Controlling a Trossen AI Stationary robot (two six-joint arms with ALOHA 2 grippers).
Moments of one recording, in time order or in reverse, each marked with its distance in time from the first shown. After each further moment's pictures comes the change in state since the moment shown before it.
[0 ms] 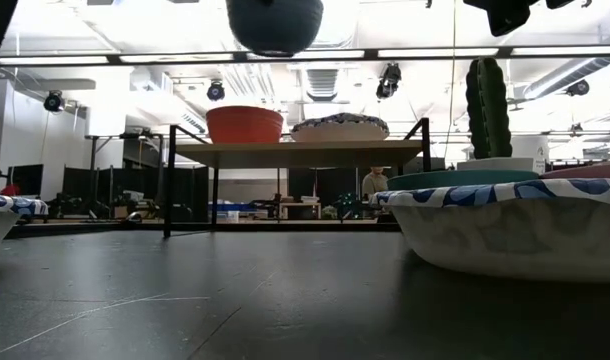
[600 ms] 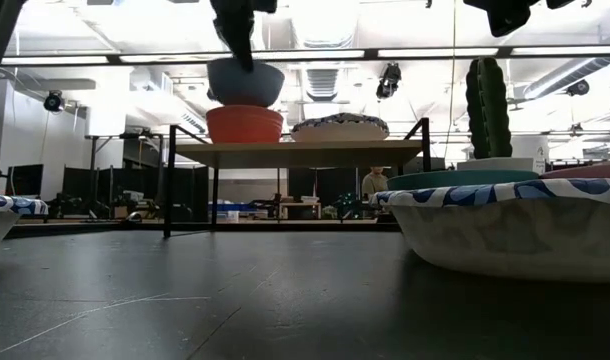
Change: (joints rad) left arm 0.498 -0.127 -0.243 0.164 0.288 0.118; right arm 0.000 0.000 0.000 -0.003 0.000 0.010
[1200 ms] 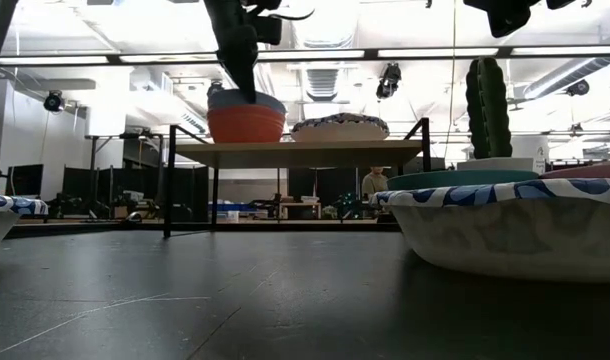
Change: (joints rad) left arm 0.022 -0.033 -0.245 0.173 0.035 -0.013; right arm 0.000 0.000 0.000 -0.002 0.000 0.005
